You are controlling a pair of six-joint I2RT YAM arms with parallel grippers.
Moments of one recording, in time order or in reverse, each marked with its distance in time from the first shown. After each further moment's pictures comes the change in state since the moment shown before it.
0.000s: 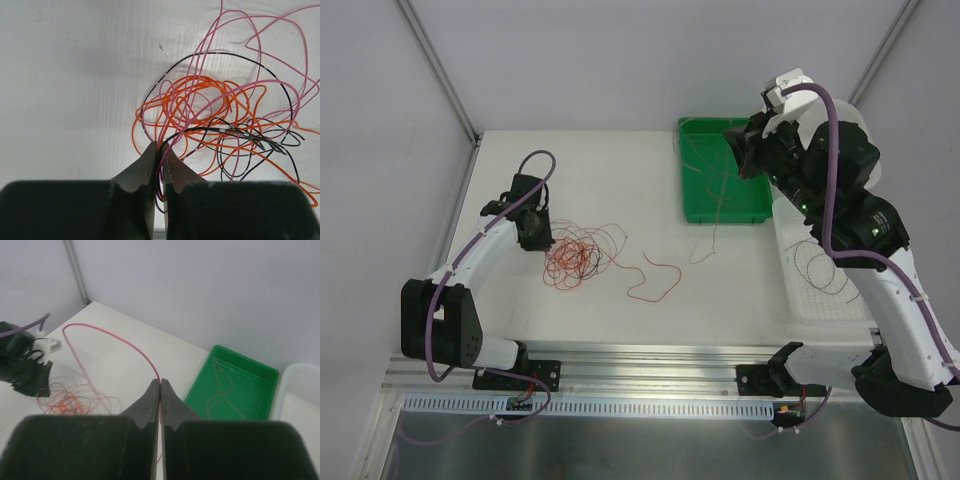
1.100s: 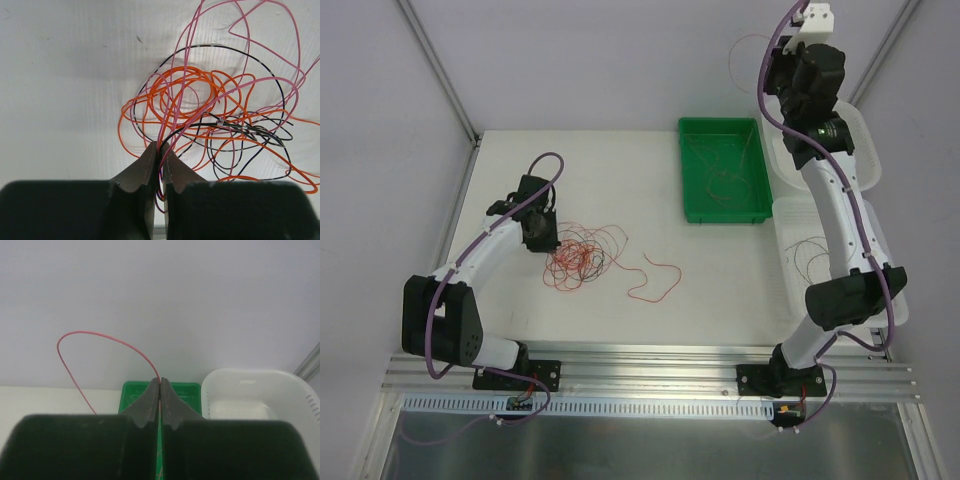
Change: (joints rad) left arm -0.045 0.012 0.000 -0.003 0.025 0.007; right arm -0.455 0.488 0.237 0.351 0.057 0.039
